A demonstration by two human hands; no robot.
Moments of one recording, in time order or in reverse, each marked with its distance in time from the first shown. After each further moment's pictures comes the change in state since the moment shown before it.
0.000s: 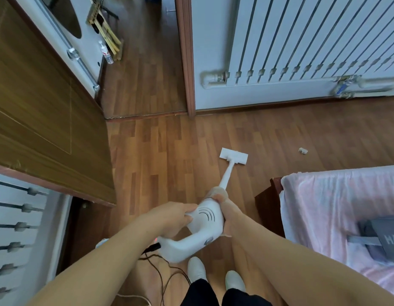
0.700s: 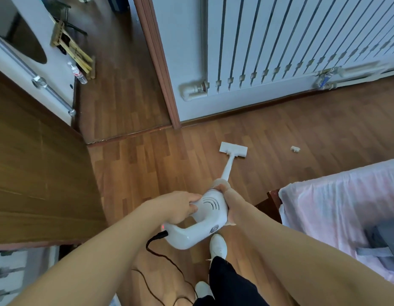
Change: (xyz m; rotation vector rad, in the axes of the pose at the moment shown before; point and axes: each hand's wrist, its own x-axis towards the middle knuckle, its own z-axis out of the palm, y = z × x) left_hand 0.085 0.042 -0.121 0.129 -0.049 0.140; right_hand 0.011 -0.138 -0.006 0.081 -0.006 0.014
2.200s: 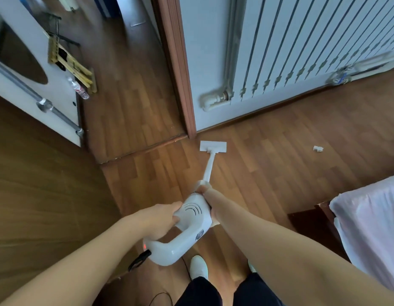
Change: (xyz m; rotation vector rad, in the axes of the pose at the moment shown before) left_hand -0.021 -0.207 -0.122 0.067 -0.057 -0.087; right_hand 0.022 -0.063 0.246 -0.007 -0.039 0.015
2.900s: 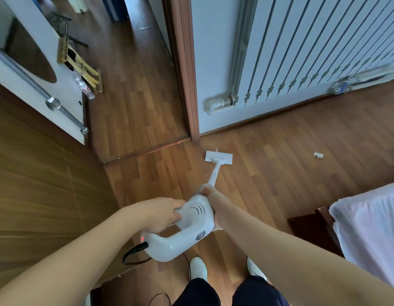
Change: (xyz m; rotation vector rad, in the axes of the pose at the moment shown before) left_hand -0.034 0.003 -0.020 -0.043 -0.032 0.053; right_hand -0.001 0.013 0.006 0.037 0.005 -0.001
